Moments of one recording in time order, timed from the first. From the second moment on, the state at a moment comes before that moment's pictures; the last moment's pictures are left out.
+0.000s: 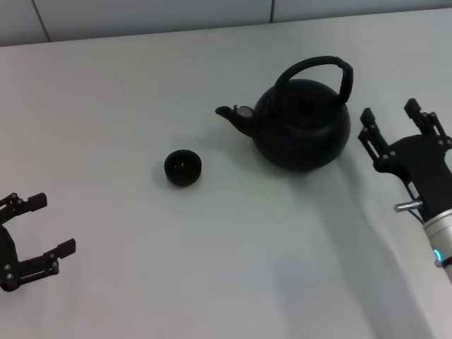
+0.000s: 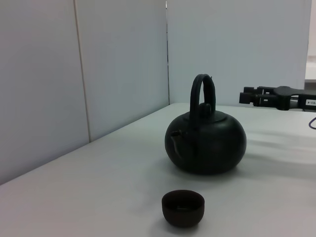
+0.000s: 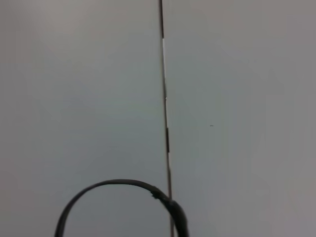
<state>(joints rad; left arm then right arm) -0.27 -1.99 0.57 0.52 1.95 1.68 -0.81 0.30 2.09 -0.09 0.36 -1.40 -1.46 -0.08</state>
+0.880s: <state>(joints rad) -0.27 -2.00 0.52 0.52 1.95 1.69 -0.81 0.44 2.08 -0.05 0.27 -1.40 -1.31 -0.04</state>
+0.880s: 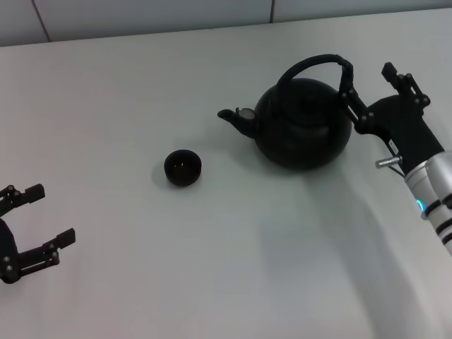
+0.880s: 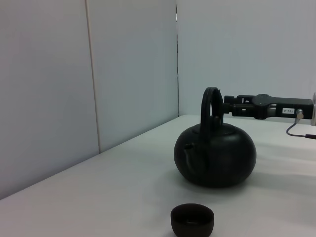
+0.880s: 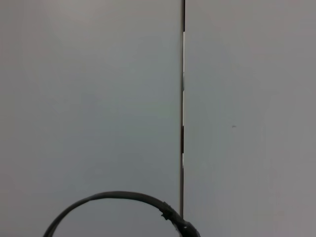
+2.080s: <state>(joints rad) -0.28 -2.02 0.50 0.52 1.95 1.69 -0.81 0.49 2.08 -0.06 0.24 -1.41 -1.25 -0.01</state>
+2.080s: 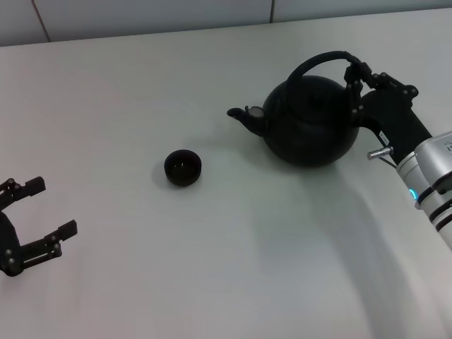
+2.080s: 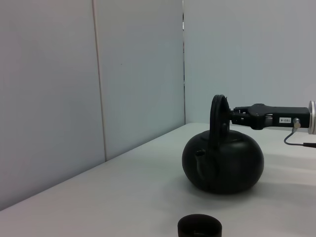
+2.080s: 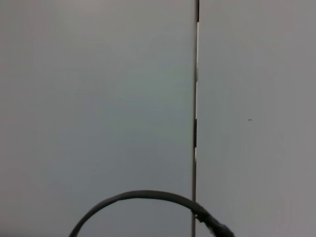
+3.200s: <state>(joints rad) -0.28 -2.03 0.48 0.52 1.95 1.69 -0.81 0.63 2.08 -0.07 -0.04 -1.63 -1.26 0.40</state>
